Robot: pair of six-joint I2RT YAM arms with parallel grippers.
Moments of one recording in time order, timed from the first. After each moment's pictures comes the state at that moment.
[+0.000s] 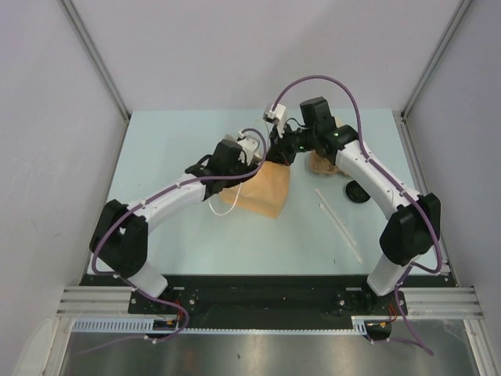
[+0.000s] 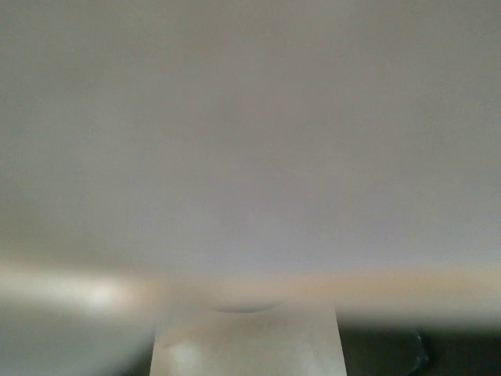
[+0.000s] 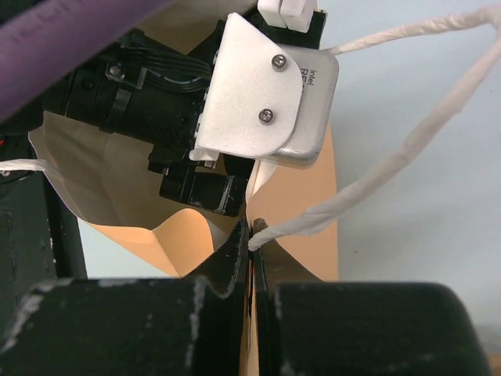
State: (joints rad) left arm -0.60 1.58 1.13 -0.28 -0.10 0.03; right arm 0.50 1.69 1.61 -0.56 -0.72 -0.35
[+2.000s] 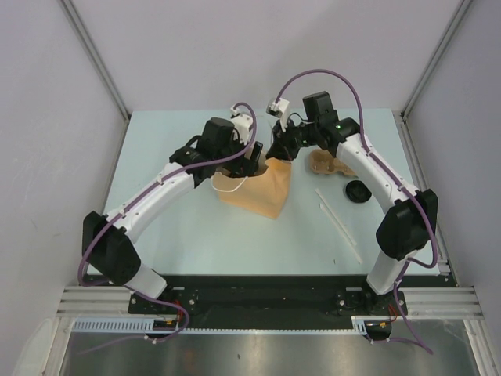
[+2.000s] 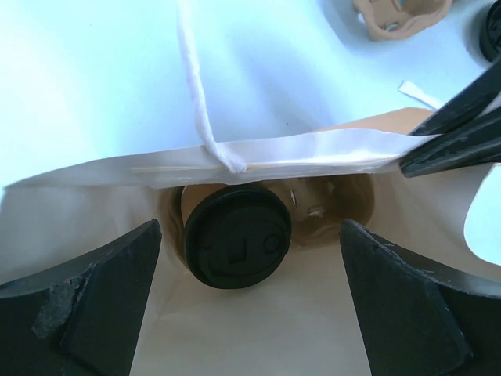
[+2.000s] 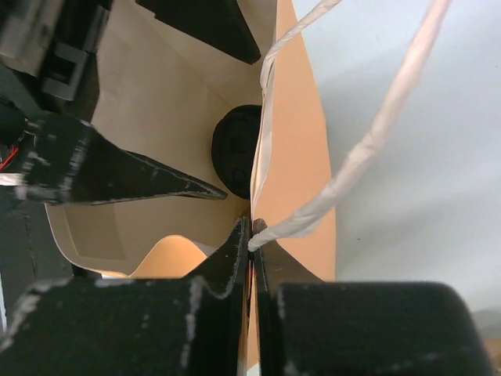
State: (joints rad) left arm -0.59 1.52 1.38 -0.49 0.00 -0.04; right arm 0.46 1.75 1.70 -0.64 -0.75 -0.32
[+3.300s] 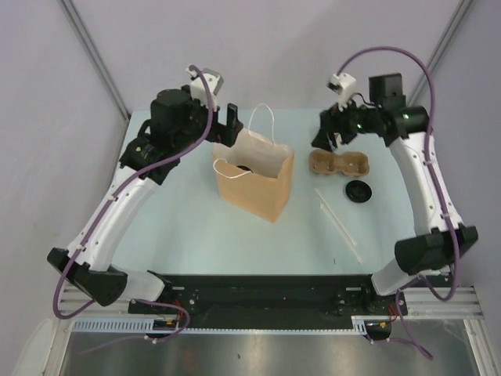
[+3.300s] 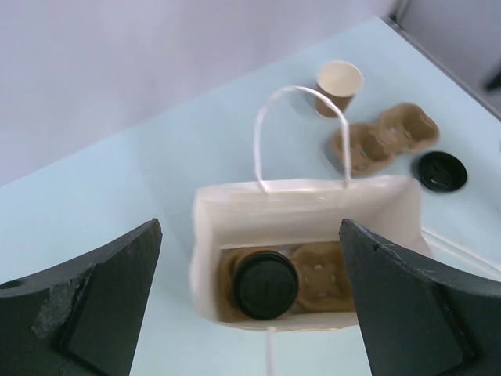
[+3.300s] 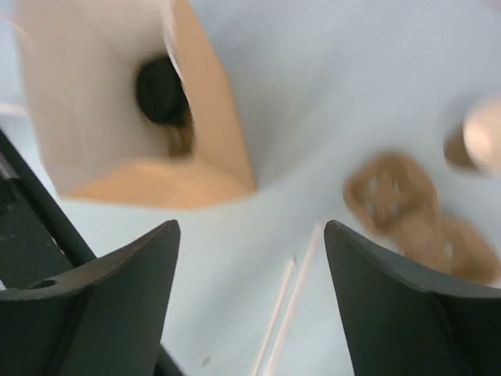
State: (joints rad) left arm -0.53 1.37 1.65 -0.55 0.03 0.00; right arm 0.21 1.61 1.93 -1.00 -0.63 -0.30
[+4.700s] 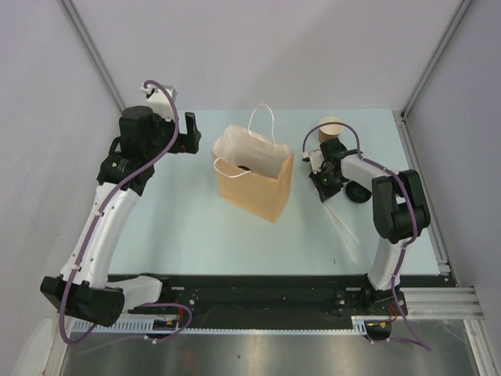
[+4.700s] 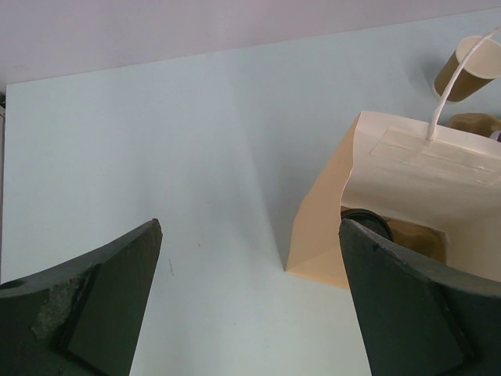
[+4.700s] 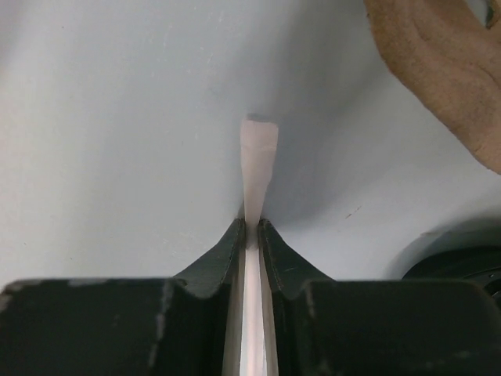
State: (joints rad) left arm -0.24 1.20 1.40 -0.55 0.01 -0.04; right arm 0.26 1.89 1.25 -0.63 -0.12 -0.30
